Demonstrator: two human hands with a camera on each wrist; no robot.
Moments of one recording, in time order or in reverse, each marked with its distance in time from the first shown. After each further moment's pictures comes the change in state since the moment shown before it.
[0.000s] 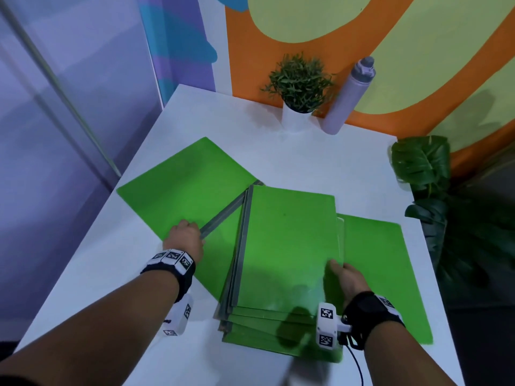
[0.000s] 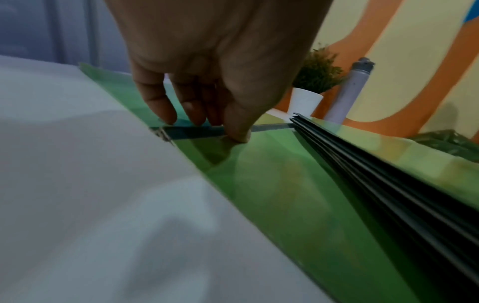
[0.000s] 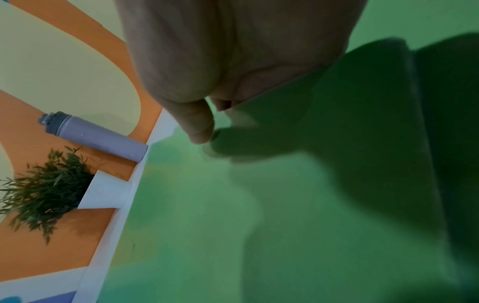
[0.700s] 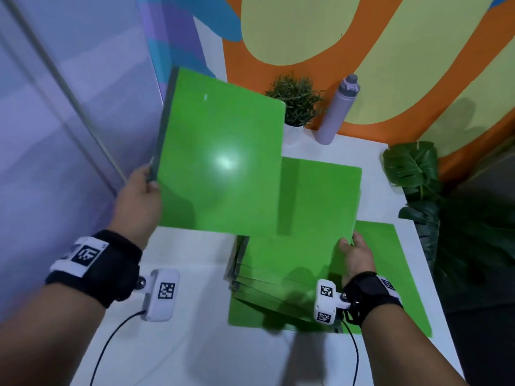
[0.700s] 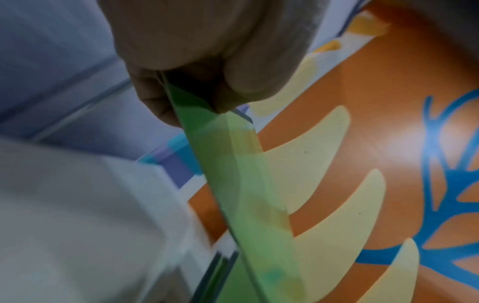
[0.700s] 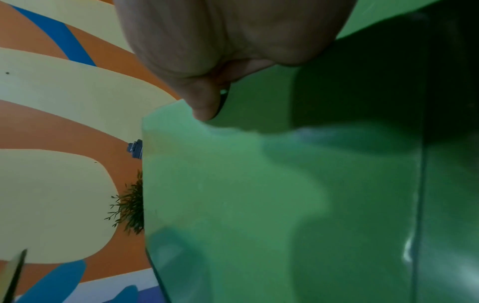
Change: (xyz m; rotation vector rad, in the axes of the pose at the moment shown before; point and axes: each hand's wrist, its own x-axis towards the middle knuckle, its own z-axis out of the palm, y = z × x) left_hand -0.054 -0.011 -0.160 -0.897 0.446 0.077; right_hand -0.064 -0.061 -0.005 0.267 0.043 -0.262
